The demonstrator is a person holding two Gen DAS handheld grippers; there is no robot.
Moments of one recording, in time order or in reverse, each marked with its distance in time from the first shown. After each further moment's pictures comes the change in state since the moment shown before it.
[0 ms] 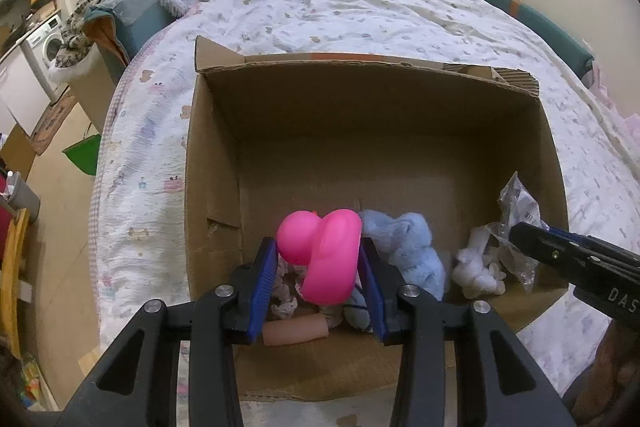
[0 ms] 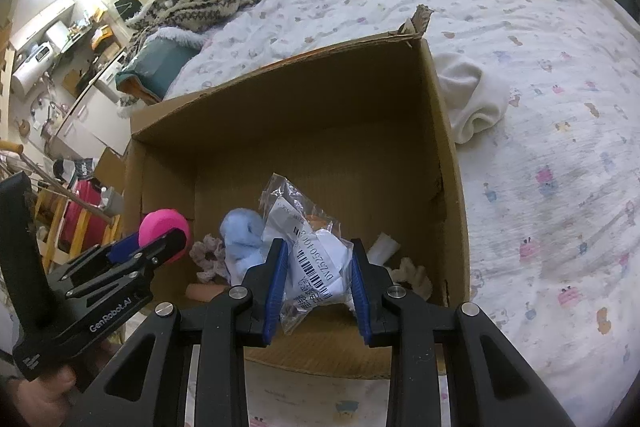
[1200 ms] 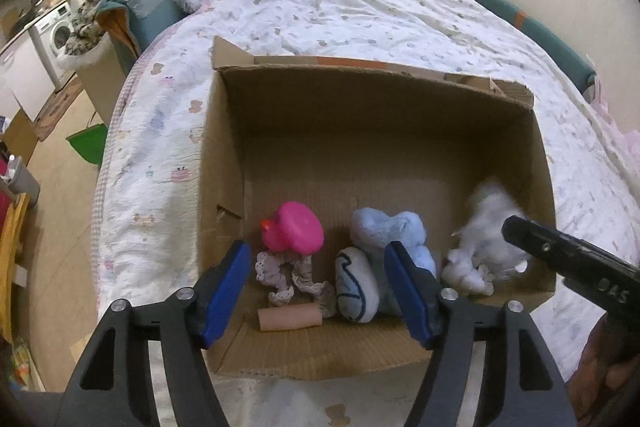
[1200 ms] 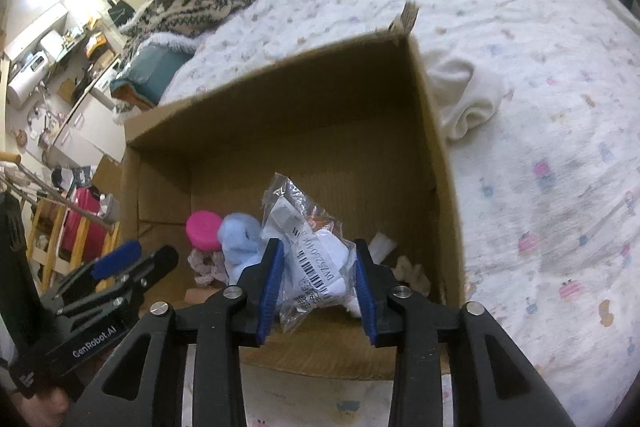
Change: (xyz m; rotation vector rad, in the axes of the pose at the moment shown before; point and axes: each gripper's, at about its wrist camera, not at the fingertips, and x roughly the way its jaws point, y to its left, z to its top) left arm -0.016 0.007 -0.005 -0.063 -0.012 -0.004; right arm -0.010 -0.005 0.003 0.025 -0.042 0.000
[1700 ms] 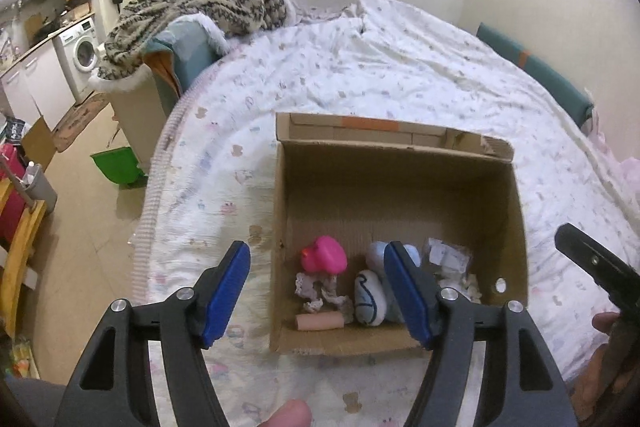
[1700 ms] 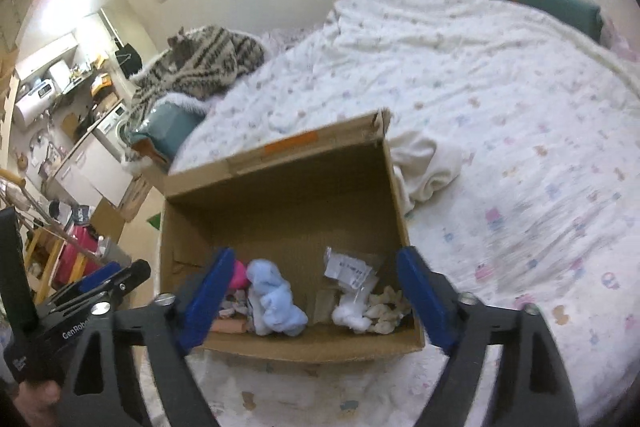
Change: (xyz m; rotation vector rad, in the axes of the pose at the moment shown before) left arm -0.083 0.020 0.006 -0.027 -0.135 0.035; right arm -0.087 0.021 -0.005 -0.010 -0.223 -0.044
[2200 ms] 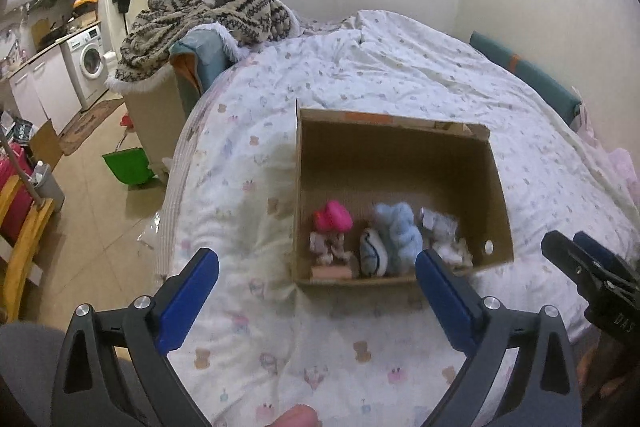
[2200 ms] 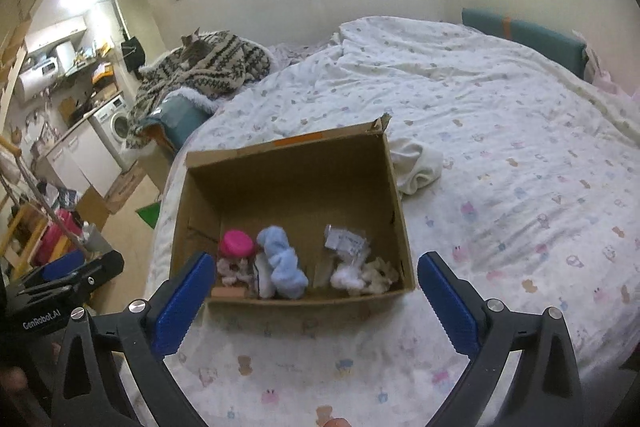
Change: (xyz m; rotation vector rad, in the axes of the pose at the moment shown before) left arm -0.060 0.012 -0.058 0.009 -0.051 0.006; right arm -0.046 0.030 -0.054 -0.104 -0.057 -0.075
